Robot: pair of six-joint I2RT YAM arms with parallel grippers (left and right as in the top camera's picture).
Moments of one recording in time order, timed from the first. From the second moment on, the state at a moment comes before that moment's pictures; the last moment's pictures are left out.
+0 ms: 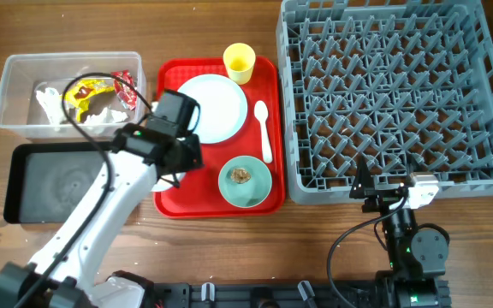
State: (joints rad) left arm -0.34 1.41 1.05 -0.92 -0.05 -0.48; right arm 0.05 0.02 0.01 0.00 -0.02 0.13
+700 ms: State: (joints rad) left arm 0.57 1.32 1.05 -0.77 0.22 -0.26; right arm 0.05 0.02 0.01 0.00 -0.02 0.13
